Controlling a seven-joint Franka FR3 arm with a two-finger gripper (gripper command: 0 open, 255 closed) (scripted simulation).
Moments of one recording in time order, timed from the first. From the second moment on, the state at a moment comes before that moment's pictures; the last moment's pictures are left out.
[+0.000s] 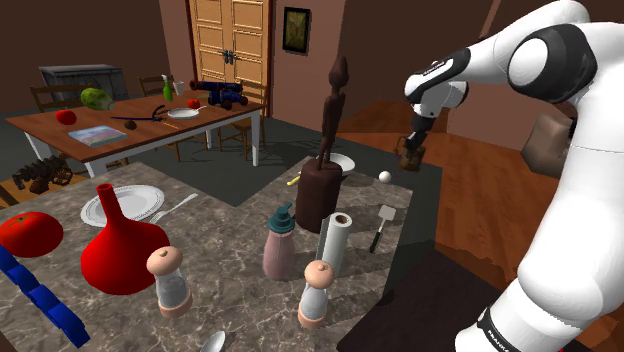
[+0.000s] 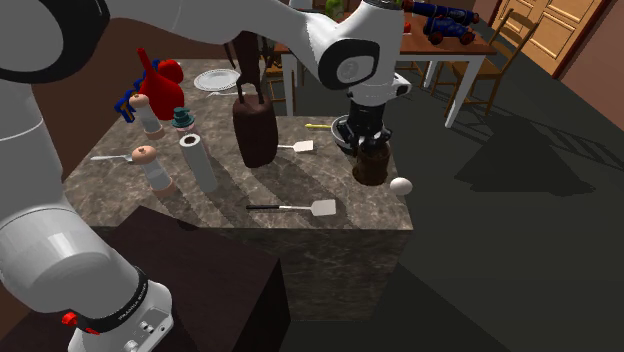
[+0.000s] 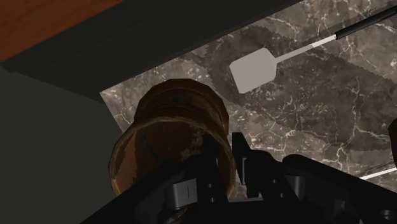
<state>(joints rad) -0.26 0.28 -0.45 -1.85 0.16 2.12 -0.78</state>
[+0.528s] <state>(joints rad) -0.25 0.24 -0.46 -1.79 0.13 2.03 -0.76</state>
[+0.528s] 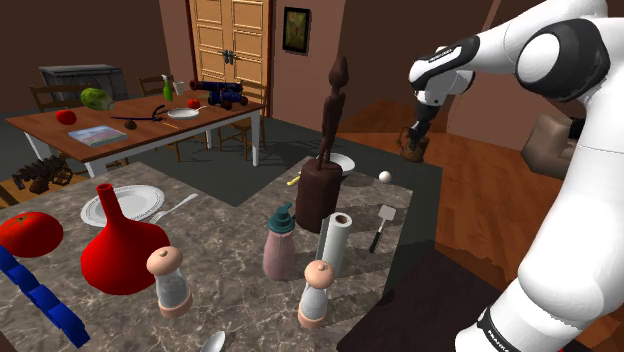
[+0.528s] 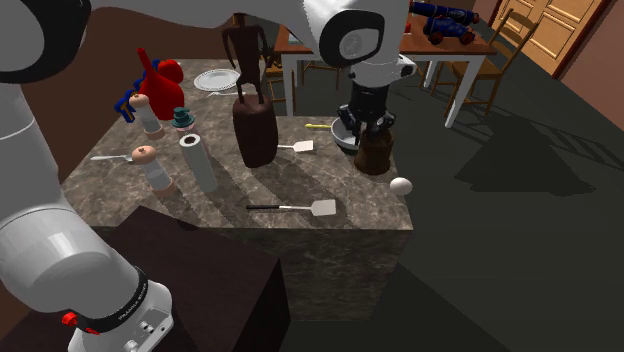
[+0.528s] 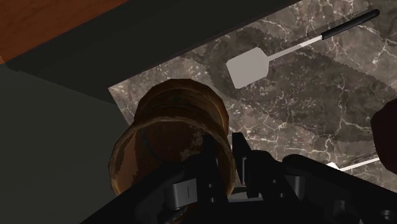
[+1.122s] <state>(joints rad) -0.25 0.21 -0.46 -1.70 0.12 1.91 -0.75</state>
